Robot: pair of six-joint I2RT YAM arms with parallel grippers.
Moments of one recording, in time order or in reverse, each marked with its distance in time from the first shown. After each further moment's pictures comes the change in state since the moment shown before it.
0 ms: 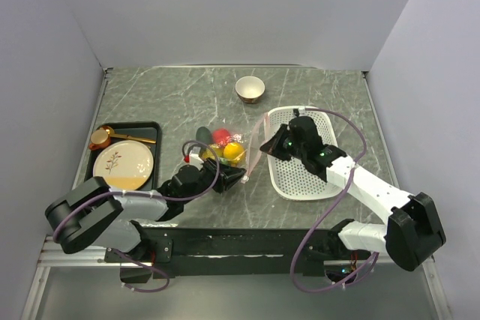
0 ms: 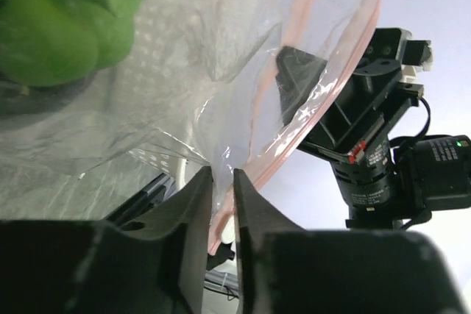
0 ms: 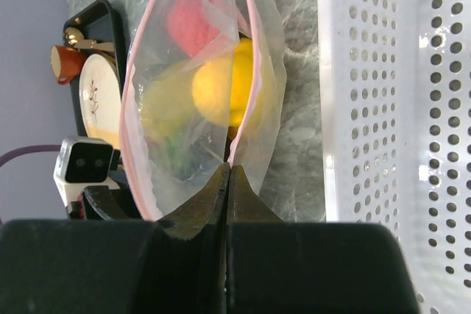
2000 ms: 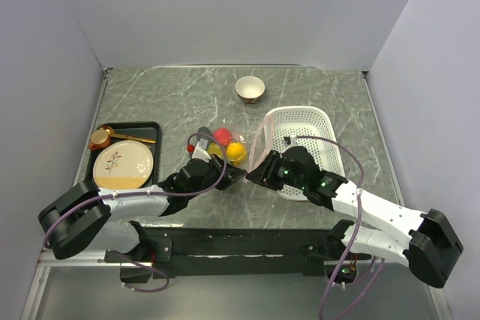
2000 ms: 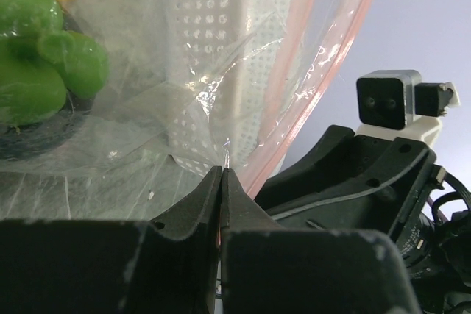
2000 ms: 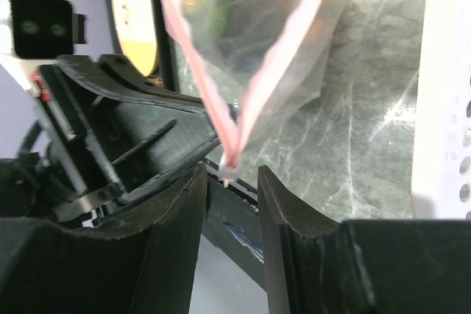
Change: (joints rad) left arm -0.029 -0.069 0.127 -0.310 -0.066 0.324; right arm 0.241 -0.198 -0.232 0.082 -0.024 0.229
